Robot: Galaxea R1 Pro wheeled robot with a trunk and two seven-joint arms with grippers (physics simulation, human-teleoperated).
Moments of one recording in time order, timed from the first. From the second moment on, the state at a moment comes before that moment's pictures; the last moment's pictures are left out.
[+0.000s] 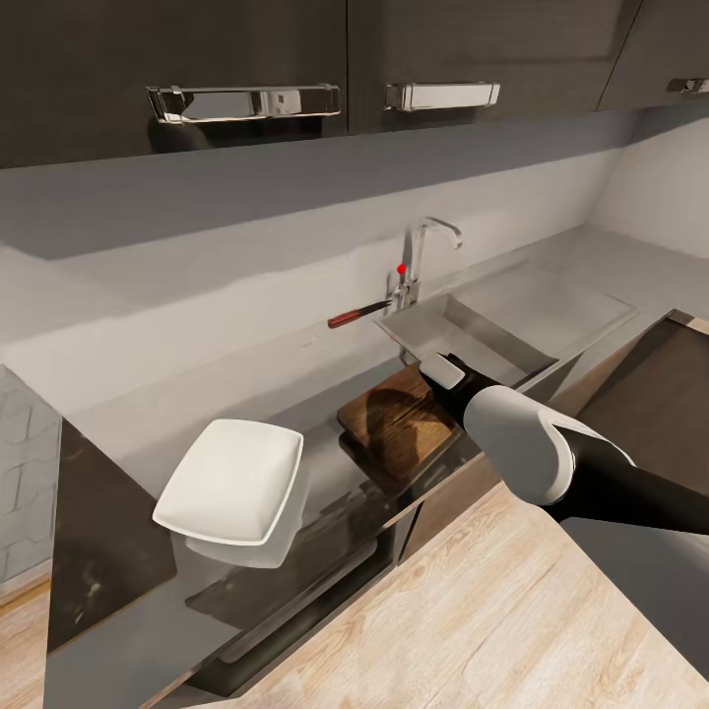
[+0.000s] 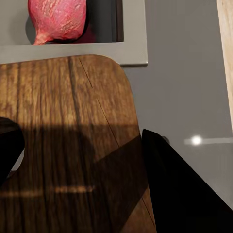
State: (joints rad) left arm 0.01 0.02 0.00 -0.26 0.00 -0.62 0.00; right arm -1.48 0.17 -0.35 -0.02 -0.46 0.02 -1.00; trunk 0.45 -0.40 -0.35
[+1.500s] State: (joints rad) left arm 0.01 0.02 0.00 -0.26 0.00 -0.62 0.00; right arm -1.48 0.17 -0.35 -0.02 -0.46 0.01 -1.08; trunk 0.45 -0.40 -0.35
